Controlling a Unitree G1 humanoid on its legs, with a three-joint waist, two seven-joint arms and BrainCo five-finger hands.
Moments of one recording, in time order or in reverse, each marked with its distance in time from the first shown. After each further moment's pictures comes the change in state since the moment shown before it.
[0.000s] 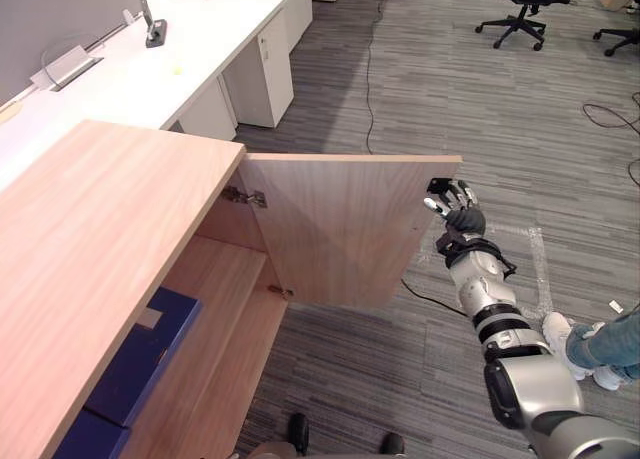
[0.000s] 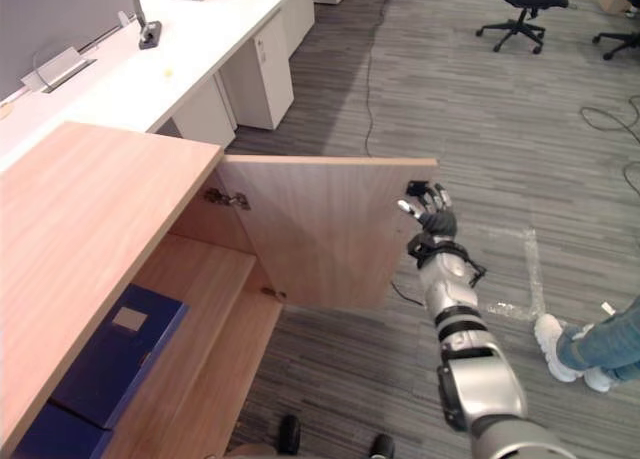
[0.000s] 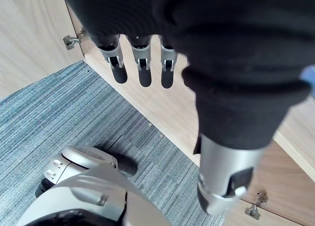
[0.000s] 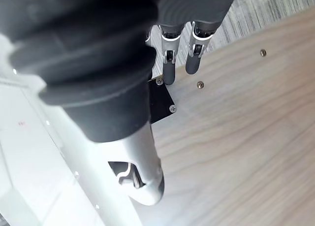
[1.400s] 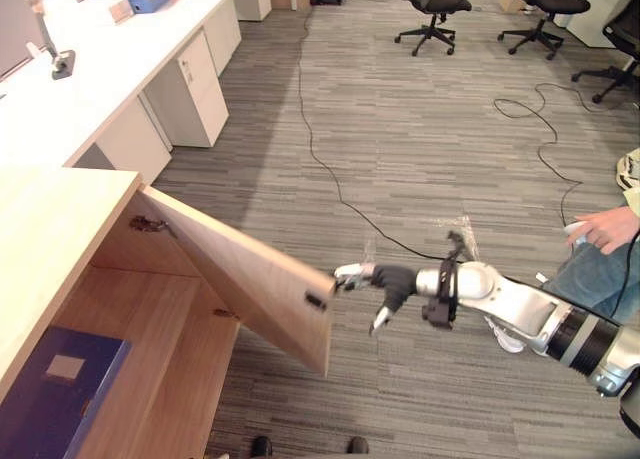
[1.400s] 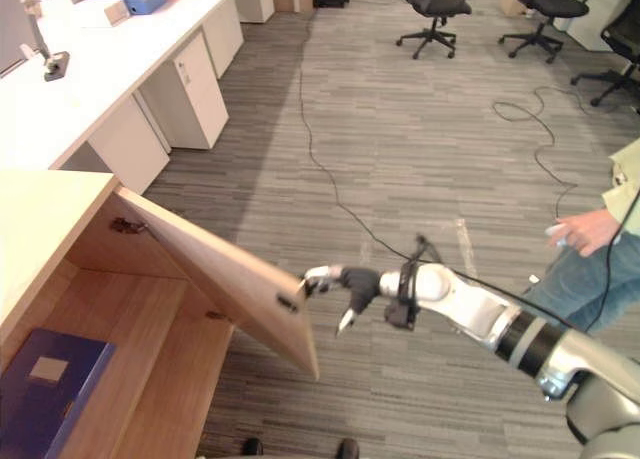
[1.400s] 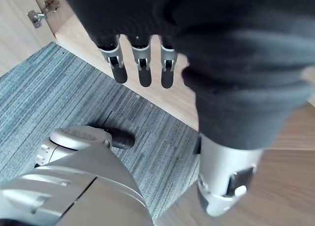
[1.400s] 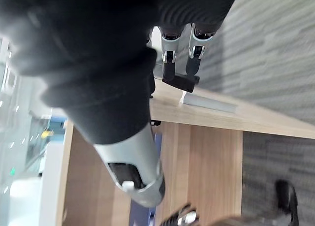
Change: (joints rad) left arm -0.054 0.029 0.159 0.086 0.155 -0.015 -0.039; right arm 0.025 -0.561 0.915 -0.958 -0.143 0.117 0.522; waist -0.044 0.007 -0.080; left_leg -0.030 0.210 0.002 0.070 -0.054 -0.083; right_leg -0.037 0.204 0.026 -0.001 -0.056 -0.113
